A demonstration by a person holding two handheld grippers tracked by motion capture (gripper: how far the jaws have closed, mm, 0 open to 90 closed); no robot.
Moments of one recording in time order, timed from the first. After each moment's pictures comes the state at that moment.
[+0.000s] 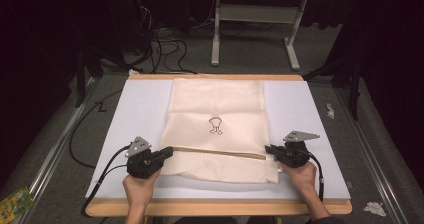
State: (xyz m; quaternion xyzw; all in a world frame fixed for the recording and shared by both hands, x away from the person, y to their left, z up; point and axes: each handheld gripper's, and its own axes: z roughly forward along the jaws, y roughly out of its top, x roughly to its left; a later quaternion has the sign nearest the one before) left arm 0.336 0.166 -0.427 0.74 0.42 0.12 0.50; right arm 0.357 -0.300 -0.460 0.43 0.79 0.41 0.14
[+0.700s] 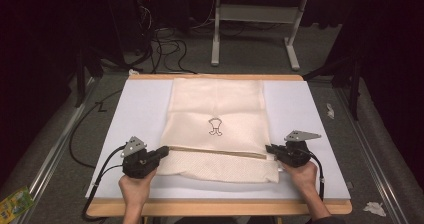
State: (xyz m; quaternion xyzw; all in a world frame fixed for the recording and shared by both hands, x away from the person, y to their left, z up) left arm 0.336 0.173 -0.427 0.74 0.43 0.13 0.50; right arm 0.357 -0.302 -0.458 0.43 0.79 0.41 0.14
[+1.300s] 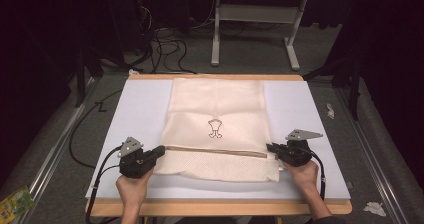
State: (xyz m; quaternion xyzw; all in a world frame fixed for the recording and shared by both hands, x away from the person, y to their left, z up) left arm 0.338 0.182 -0.431 0.74 0.44 0.14 0.49; right arm 0.357 -0.303 -0.453 0.43 0.79 0.41 0.15
